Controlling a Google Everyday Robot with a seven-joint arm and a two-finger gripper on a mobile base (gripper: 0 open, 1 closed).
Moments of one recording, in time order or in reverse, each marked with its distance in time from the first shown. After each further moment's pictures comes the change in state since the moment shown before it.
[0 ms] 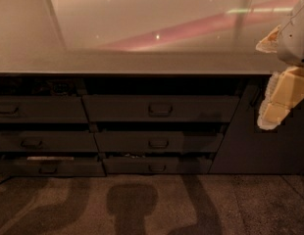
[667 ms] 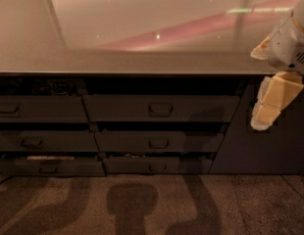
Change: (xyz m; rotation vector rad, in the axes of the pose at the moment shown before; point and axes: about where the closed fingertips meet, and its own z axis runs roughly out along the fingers) arm 0.005 -0.010 0.025 -0.028 0.016 0.017
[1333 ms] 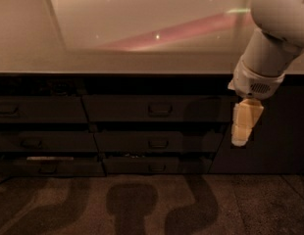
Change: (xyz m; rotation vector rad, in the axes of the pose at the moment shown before) arm 0.011 -0.008 0.112 -0.162 0.117 -0.039
